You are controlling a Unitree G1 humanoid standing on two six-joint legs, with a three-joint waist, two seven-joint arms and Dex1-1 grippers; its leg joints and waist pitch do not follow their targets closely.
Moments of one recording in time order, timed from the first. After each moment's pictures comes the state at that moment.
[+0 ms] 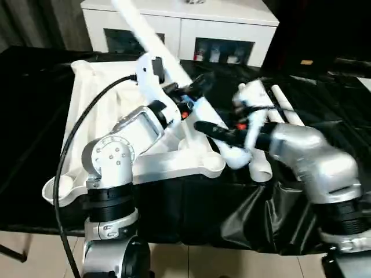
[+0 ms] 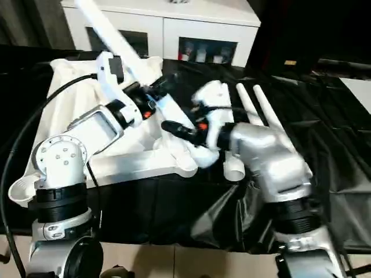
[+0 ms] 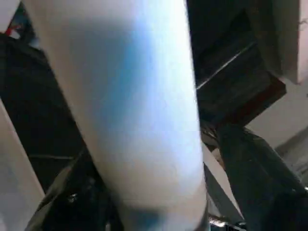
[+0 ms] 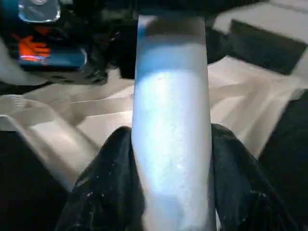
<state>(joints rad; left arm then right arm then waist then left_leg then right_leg) -0.70 -0.12 0.27 -0.08 -0.67 0.96 -0.06 -0.57 -0.34 0.16 -0.07 0.29 0.60 0.66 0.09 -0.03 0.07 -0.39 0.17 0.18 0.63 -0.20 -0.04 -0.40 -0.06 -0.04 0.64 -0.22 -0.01</state>
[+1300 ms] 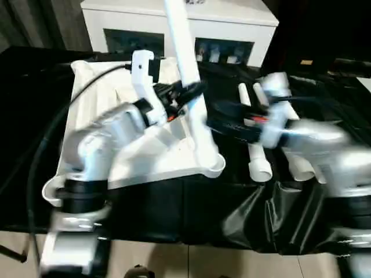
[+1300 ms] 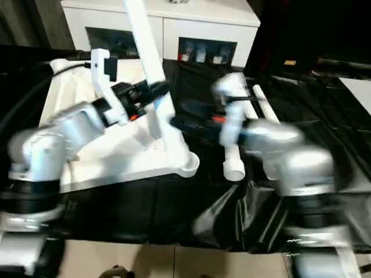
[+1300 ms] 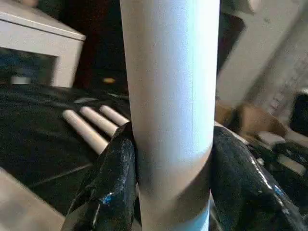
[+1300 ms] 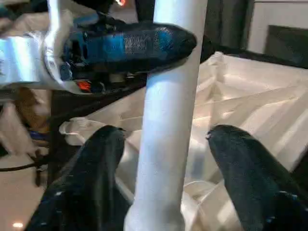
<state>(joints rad) -0.70 0.21 0.09 -0.02 -0.64 0.85 -0.52 -0.58 -0.46 -0.02 -0.02 0.57 0.74 0.95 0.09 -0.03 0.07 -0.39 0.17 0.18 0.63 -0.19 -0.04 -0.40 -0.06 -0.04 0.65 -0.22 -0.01</state>
